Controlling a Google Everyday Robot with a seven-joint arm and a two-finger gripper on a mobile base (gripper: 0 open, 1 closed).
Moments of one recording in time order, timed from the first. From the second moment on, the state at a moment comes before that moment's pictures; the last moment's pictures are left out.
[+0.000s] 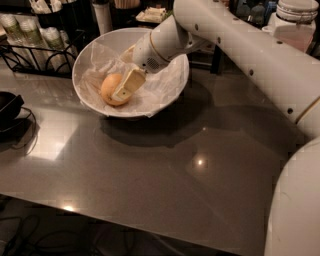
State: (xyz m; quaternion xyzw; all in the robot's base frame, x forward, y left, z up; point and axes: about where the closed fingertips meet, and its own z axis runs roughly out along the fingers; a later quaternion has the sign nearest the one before) arm 0.650 0.091 0.893 -0.65 0.63 0.23 0.36
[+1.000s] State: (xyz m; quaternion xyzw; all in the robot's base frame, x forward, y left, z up) arm 0.652 0.103 0.872 -0.67 0.62 0.25 0.33
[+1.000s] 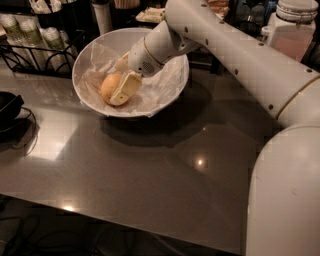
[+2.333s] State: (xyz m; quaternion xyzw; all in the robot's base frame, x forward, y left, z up) arm 0.652 0.099 0.841 -0.66 0.64 0.25 0.31
